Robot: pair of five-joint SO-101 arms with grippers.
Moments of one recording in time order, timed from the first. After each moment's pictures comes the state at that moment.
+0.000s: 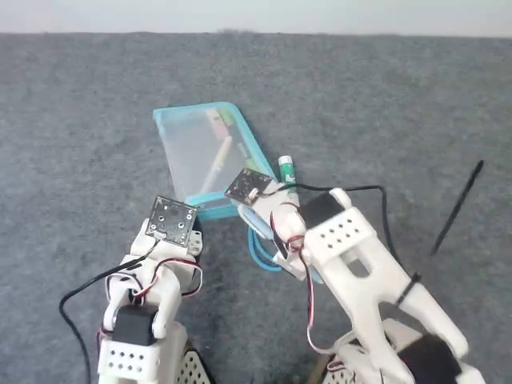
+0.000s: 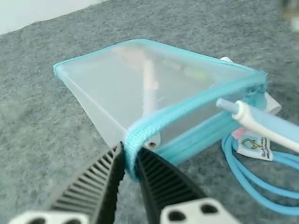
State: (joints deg) left arm 1.9 -102.8 93.4 56.5 -6.9; right arm -33.8 -21.8 38.0 78.7 23.3
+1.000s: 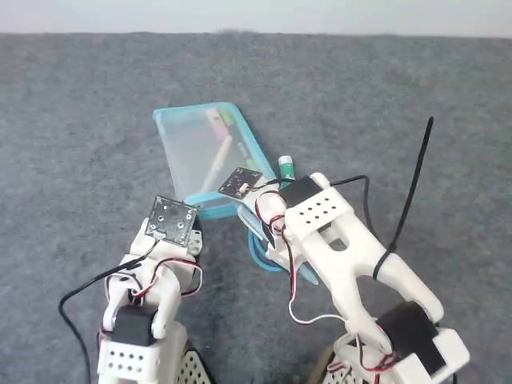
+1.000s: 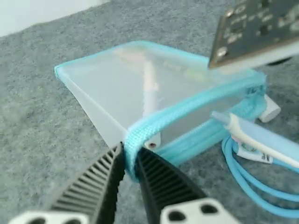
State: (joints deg) left arm 1.9 -102.8 92.5 56.4 -6.9; right arm -35.1 -9.8 31.3 80.2 22.6
